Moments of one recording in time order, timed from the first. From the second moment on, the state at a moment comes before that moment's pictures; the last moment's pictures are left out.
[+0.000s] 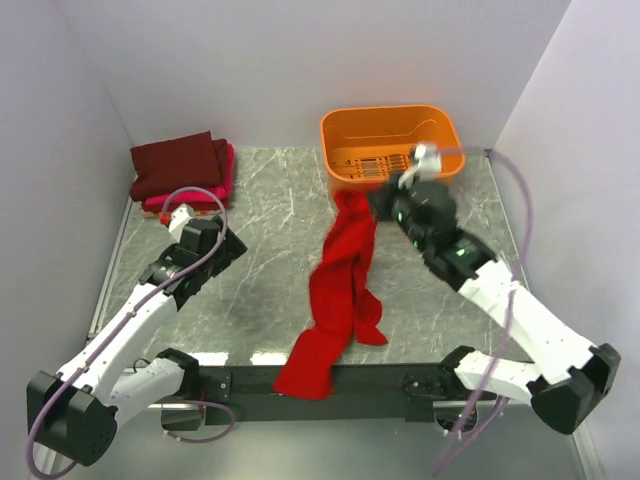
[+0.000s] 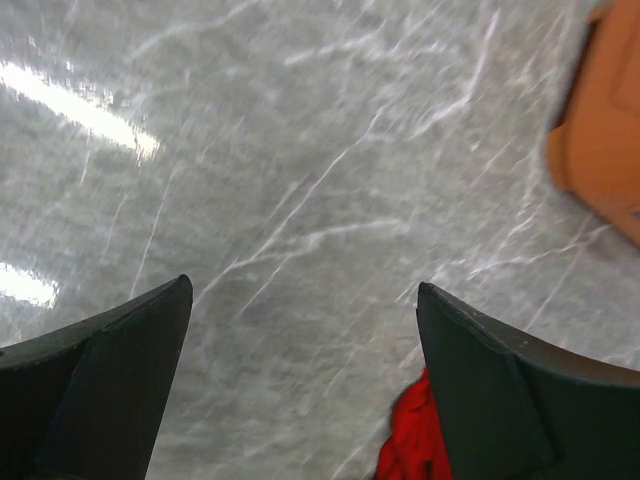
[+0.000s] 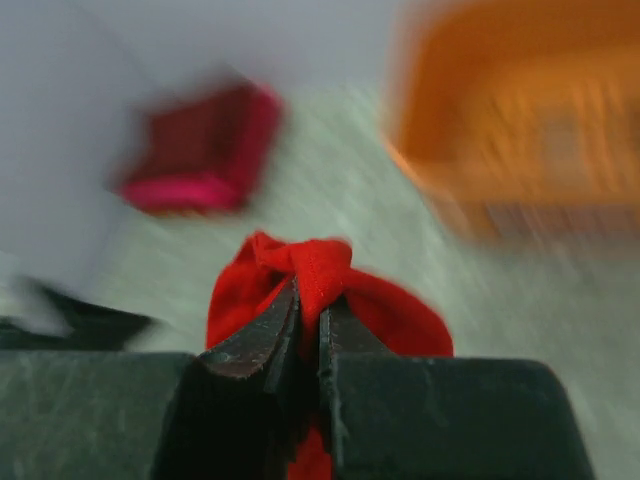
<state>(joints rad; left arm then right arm) -0.38 0.95 0.76 -0.53 -0.33 -0.95 0.65 1.10 1.22 -0.21 0.22 0.43</state>
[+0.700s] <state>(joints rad) -0.74 1.06 0.58 -0.50 0.09 -0.90 -0.05 1.39 0.79 -0.42 0.30 0.75</state>
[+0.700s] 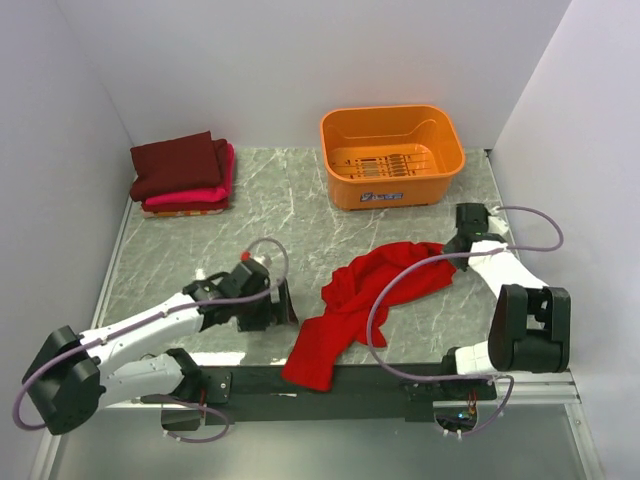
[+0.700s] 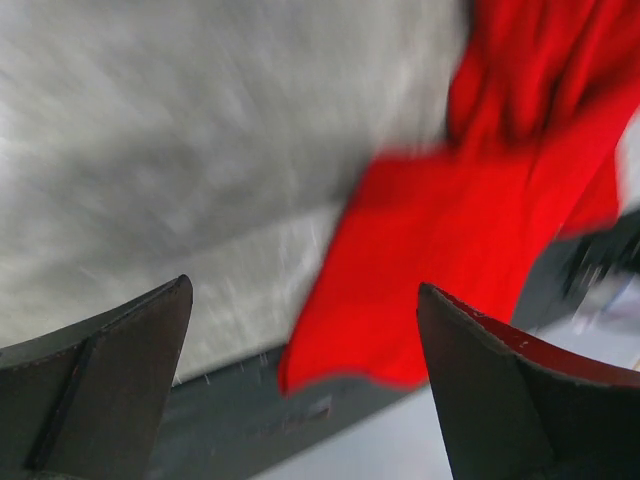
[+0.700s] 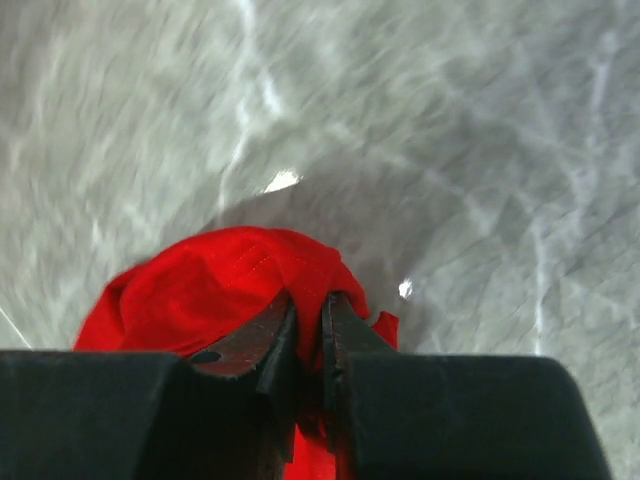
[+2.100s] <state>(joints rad) -0.85 1.70 1.04 -0.99 -0.60 -1.31 -0.18 1.07 0.70 -0.48 0.03 0.61</state>
